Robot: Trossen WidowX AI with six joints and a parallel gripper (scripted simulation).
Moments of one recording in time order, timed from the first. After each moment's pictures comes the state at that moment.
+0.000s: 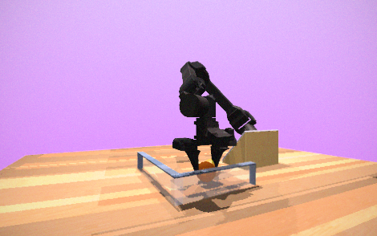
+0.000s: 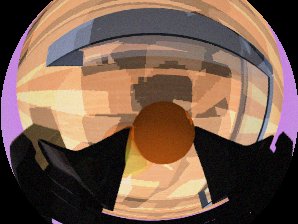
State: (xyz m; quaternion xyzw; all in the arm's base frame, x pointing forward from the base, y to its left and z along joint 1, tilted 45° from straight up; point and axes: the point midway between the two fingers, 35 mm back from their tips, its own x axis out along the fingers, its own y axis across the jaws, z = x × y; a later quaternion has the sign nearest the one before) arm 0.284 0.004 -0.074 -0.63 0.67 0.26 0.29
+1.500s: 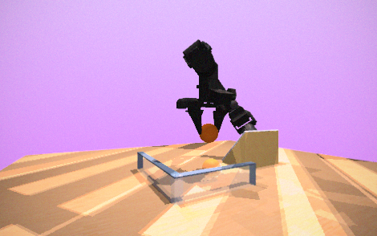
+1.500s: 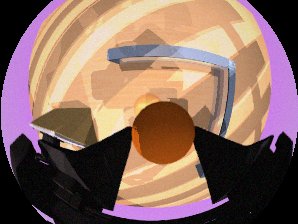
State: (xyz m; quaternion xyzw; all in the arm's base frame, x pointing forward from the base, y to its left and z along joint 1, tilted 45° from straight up) arm 0.272 0.074 0.011 -0.63 0.67 0.26 0.29
